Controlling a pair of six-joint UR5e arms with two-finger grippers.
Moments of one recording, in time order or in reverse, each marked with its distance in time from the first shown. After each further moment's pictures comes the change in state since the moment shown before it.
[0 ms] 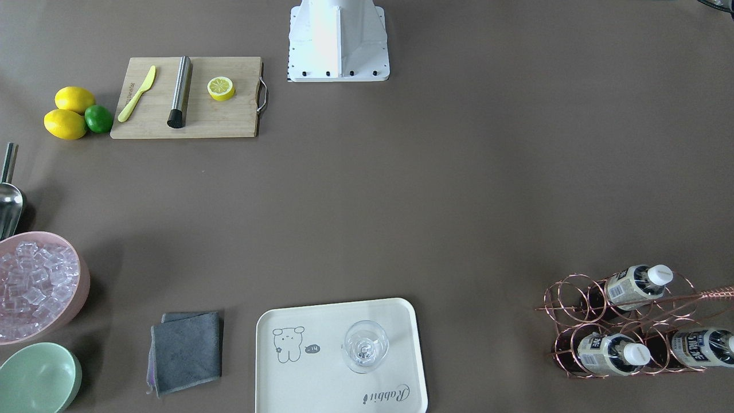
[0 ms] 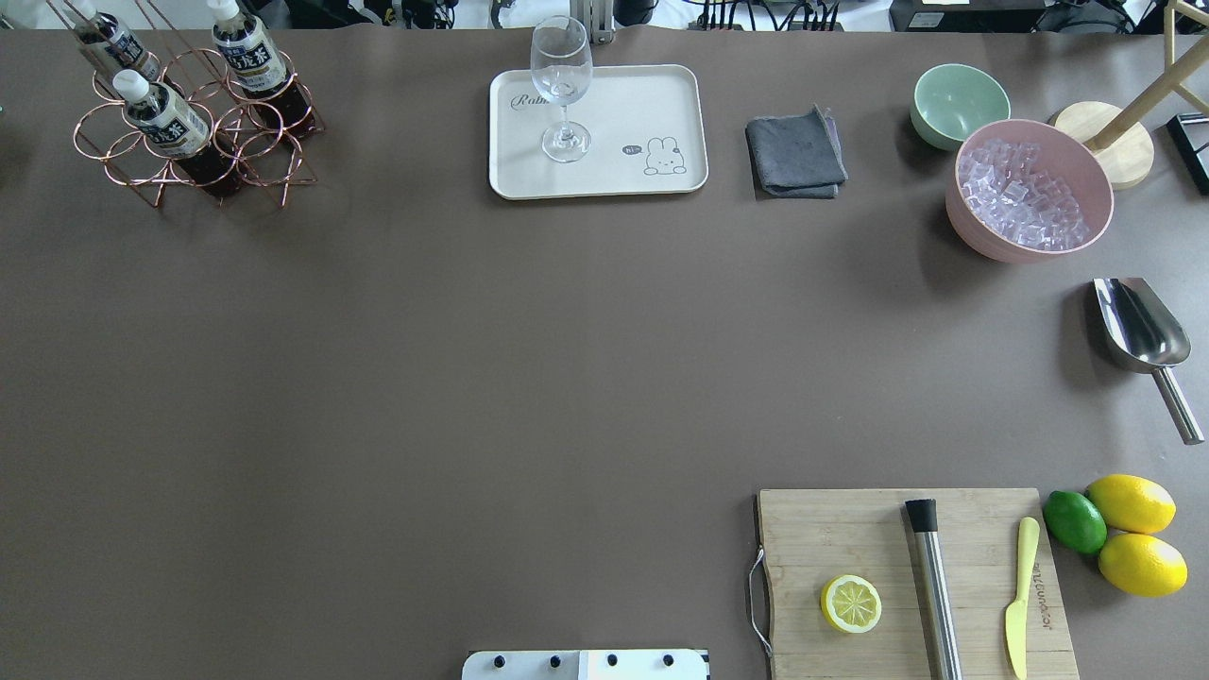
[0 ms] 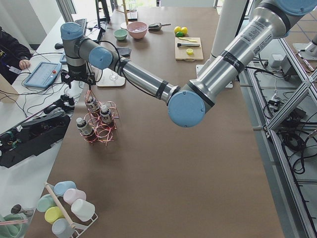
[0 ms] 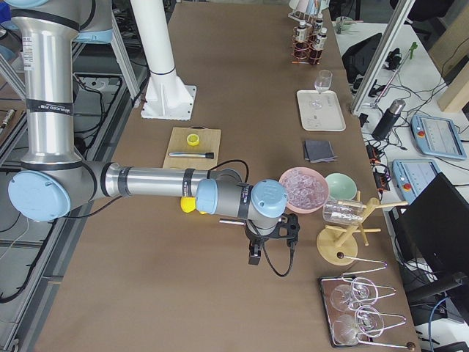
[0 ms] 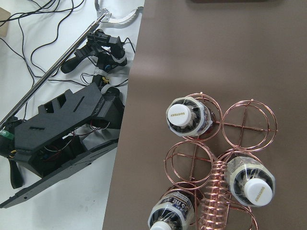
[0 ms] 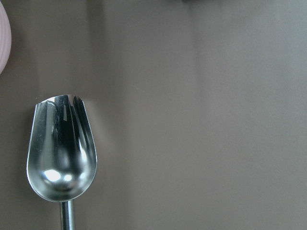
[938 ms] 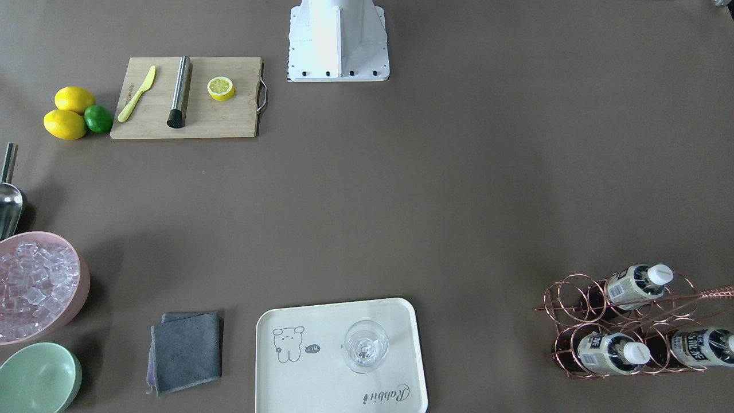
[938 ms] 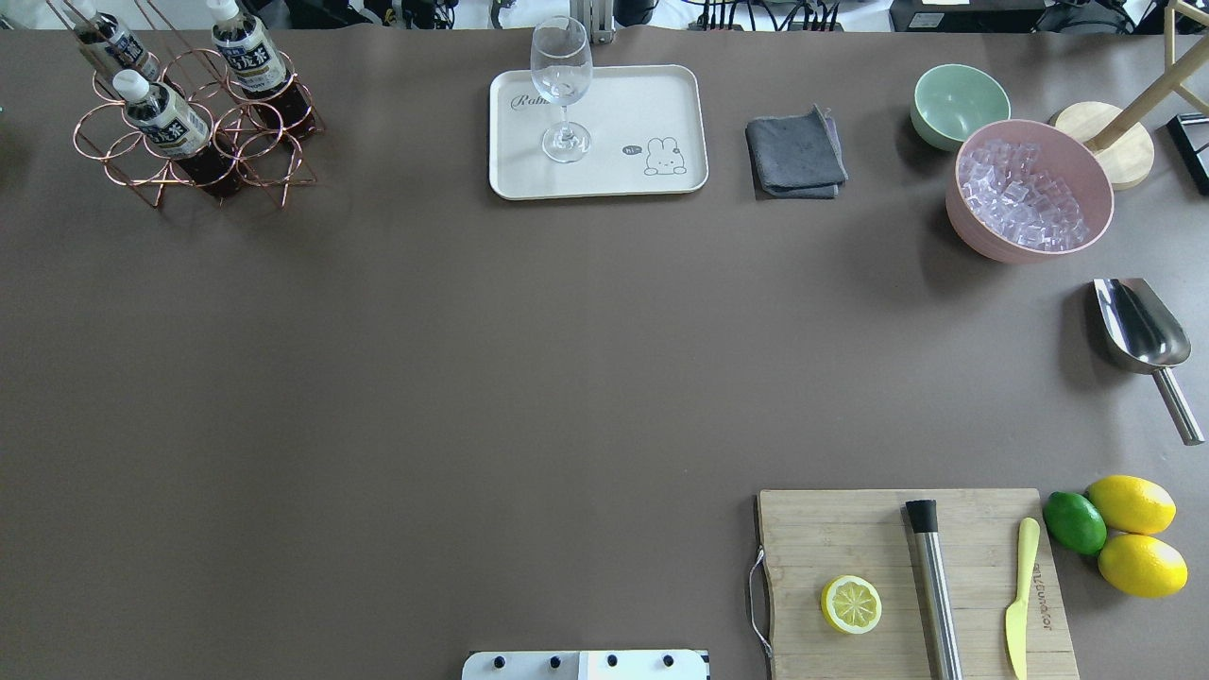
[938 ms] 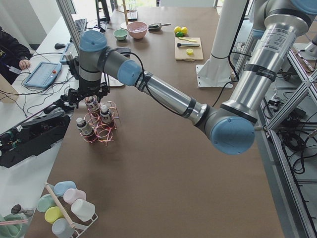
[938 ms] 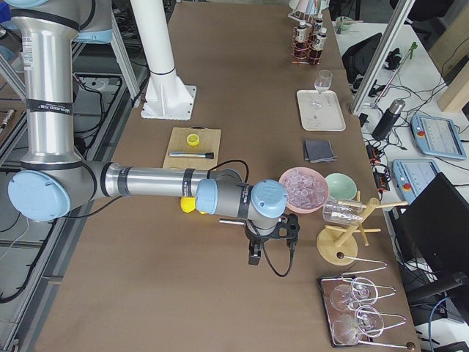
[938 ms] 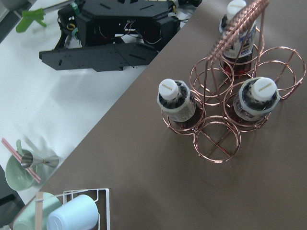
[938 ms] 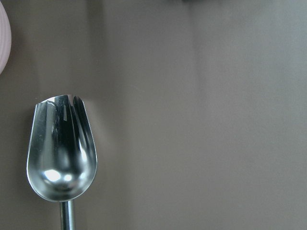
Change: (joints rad) left arm -0.169 0.289 -0.320 0.054 0.003 -0.333; right arm 0.000 0.000 -0.001 0.000 0.000 0.000
